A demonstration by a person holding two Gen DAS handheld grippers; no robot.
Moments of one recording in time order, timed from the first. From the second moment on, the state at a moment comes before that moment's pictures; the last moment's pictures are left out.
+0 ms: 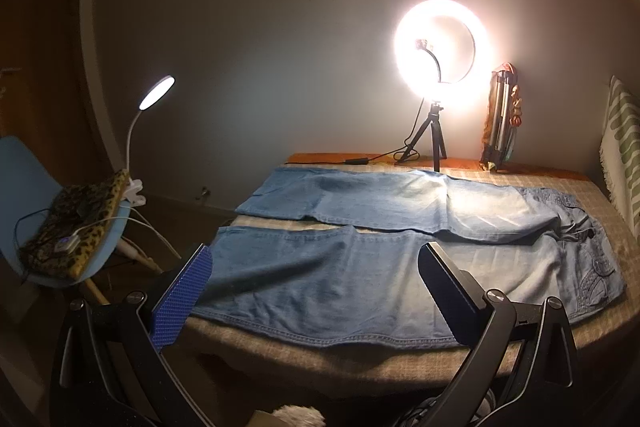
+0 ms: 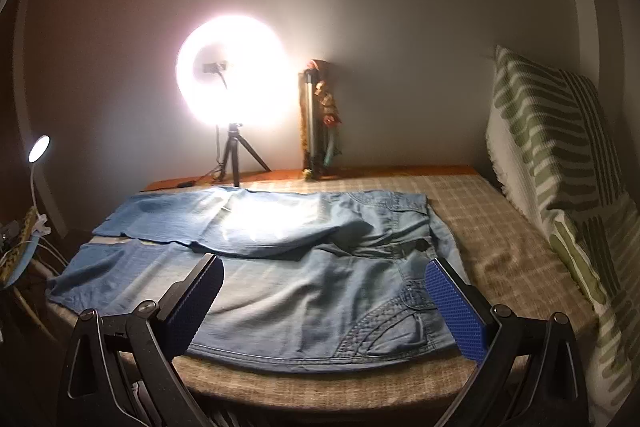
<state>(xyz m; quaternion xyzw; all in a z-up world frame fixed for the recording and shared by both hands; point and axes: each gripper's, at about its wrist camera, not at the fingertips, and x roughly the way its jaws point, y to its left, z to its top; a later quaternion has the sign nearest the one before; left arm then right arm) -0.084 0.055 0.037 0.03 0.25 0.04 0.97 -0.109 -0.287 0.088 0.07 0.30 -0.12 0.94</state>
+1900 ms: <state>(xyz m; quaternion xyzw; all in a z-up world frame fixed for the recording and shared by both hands) 0.225 0.151 -0.062 -0.03 0.40 -0.02 0.92 0.318 -0.284 -0.047 -0.05 0.43 0.11 0.89</state>
